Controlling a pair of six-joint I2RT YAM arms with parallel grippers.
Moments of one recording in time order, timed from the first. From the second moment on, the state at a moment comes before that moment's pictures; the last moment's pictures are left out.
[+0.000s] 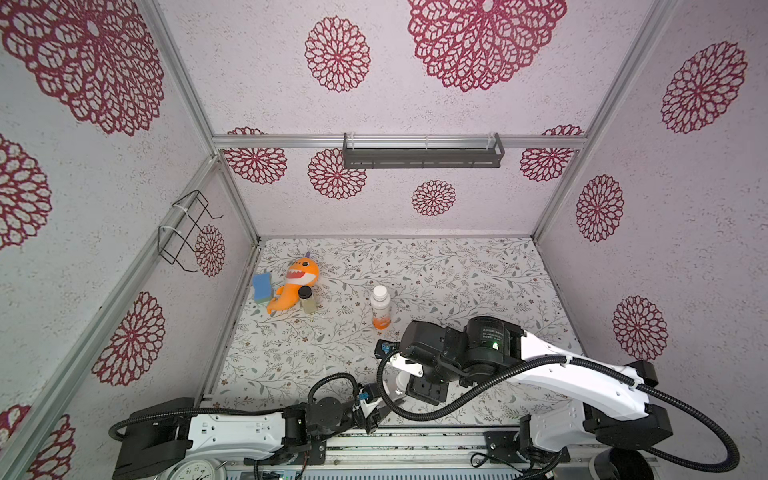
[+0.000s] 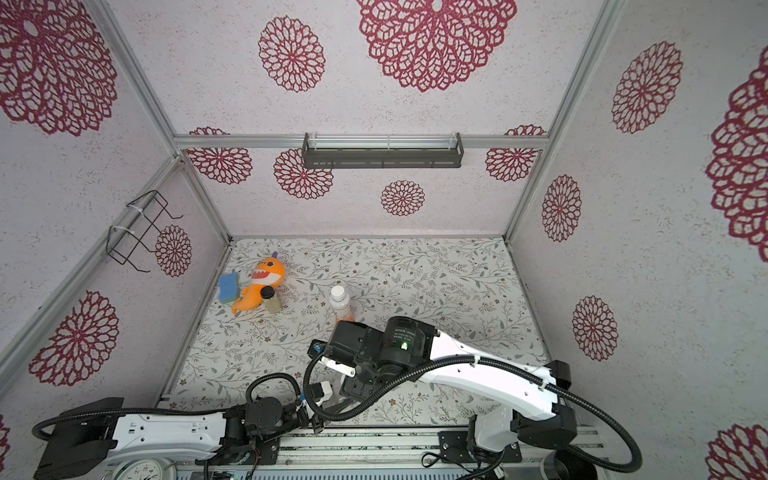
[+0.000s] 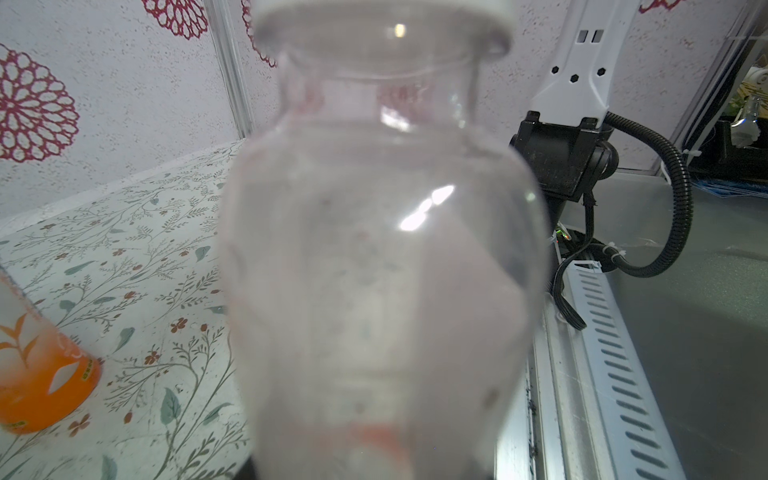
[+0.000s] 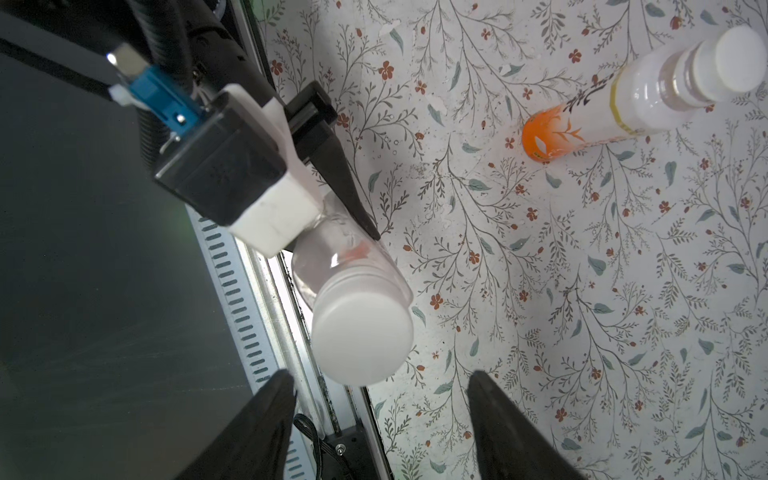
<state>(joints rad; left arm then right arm) -1.36 0.85 0.01 0.70 -0.24 0.00 1.30 1.46 1.70 -1.40 0.10 -0.03</state>
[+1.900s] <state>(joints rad) -1.37 0.85 0.01 0.70 -0.20 0.02 1.28 1.30 1.60 -1.36 0.01 -0.25</state>
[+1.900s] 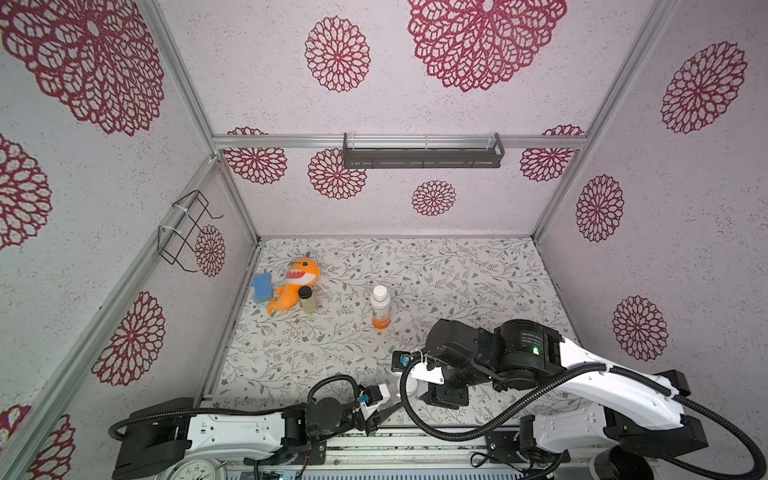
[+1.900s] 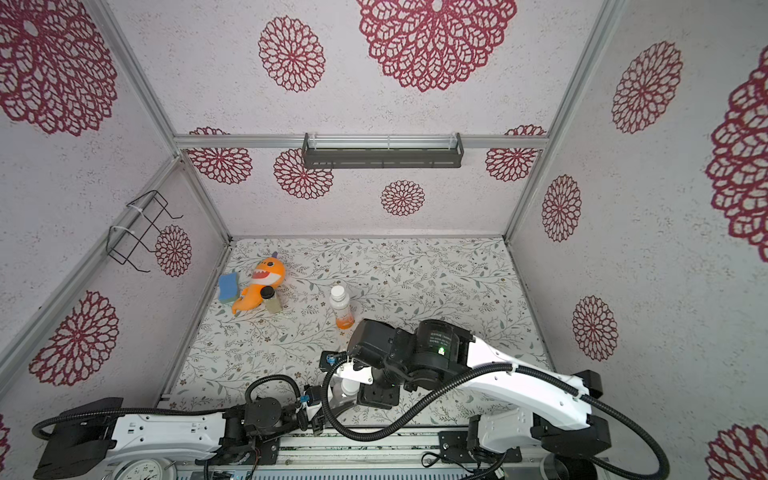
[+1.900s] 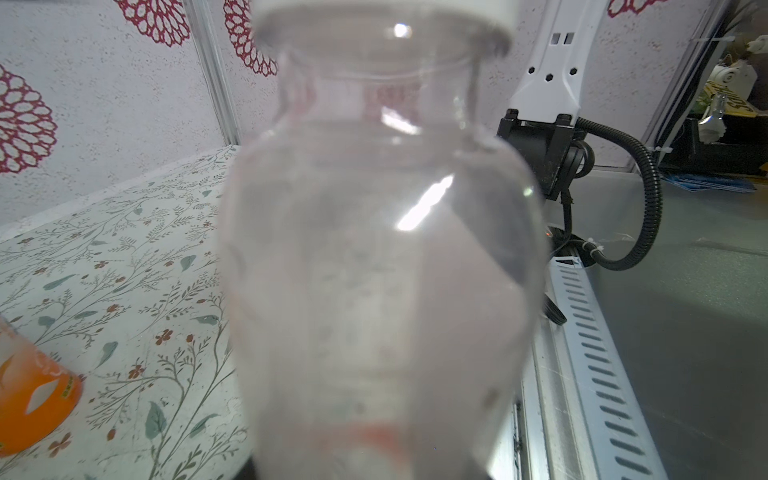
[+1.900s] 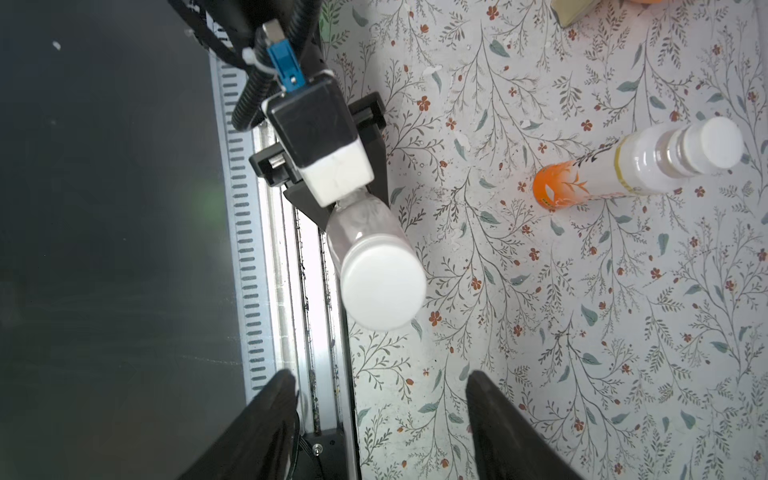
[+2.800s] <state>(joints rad) -1.41 0.89 0.01 0.73 -0.19 0.06 1.25 1.41 1.61 -1.37 -0.14 -0.52</state>
